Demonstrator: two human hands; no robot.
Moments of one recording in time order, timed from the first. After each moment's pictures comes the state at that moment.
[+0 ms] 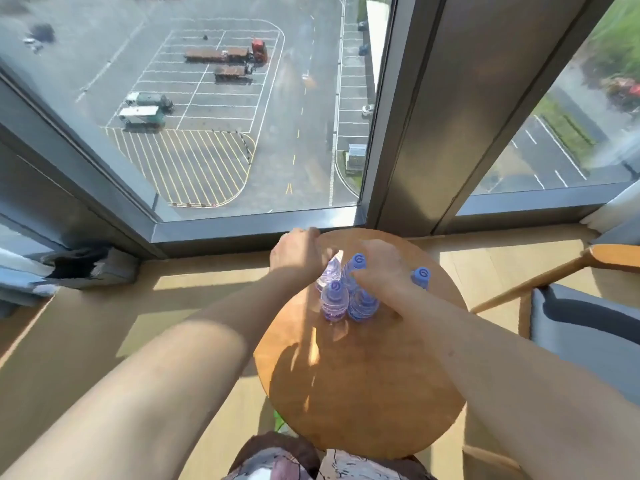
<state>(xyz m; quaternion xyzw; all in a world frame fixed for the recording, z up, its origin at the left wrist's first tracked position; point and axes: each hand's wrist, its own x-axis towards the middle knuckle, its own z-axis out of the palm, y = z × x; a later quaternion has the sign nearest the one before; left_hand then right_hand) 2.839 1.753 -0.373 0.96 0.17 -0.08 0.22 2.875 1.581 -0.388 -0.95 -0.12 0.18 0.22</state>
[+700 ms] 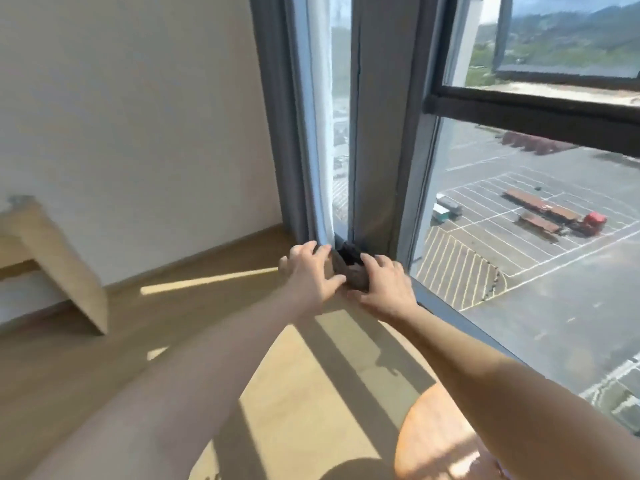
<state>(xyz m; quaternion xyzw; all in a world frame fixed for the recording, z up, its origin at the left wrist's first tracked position) 2.448 1.868 -0.222 0.81 0.57 0.13 0.06 2.613 1.819 -0.242 -0.74 -0.65 0.09 0.16</state>
